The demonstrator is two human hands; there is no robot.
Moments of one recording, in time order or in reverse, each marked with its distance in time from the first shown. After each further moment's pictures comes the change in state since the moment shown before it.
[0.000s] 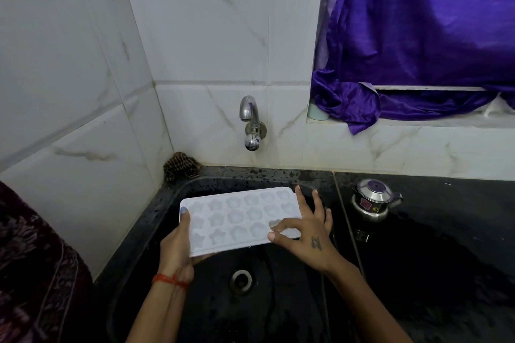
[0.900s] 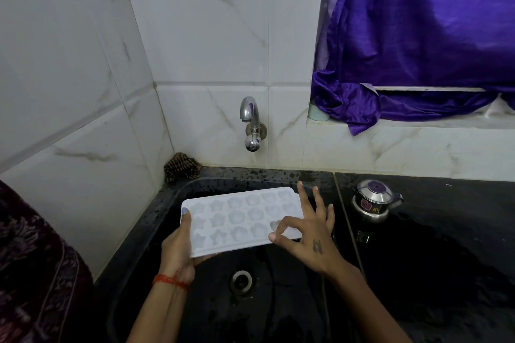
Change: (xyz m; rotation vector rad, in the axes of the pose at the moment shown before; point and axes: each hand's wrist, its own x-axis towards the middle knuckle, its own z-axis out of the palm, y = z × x) left_hand -0.004 0.002 0.001 0.011 -0.004 -0.036; right_hand 0.000 0.004 0.000 -0.111 0.097 -0.092
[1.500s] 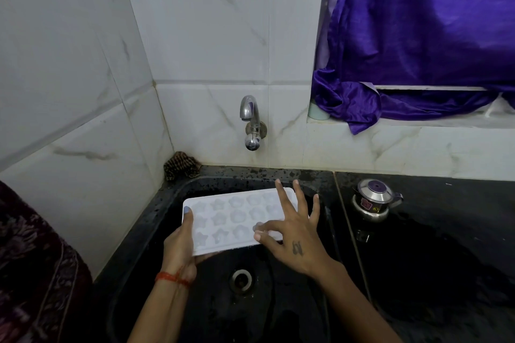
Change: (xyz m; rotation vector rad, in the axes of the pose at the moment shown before) left_hand 0.005 -0.003 0.004 -0.001 0.004 0.016; right_hand 0.007 -0.029 0.005 -0.208 -0.059 -0.136
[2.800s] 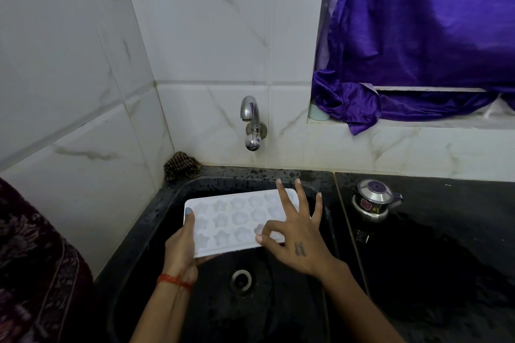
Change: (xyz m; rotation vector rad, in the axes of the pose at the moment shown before) left_hand -0.004 -0.002 -0.001 -0.003 -0.014 0.033; right_hand -0.002 0.002 -0.003 -0.074 -0.004 -0.013
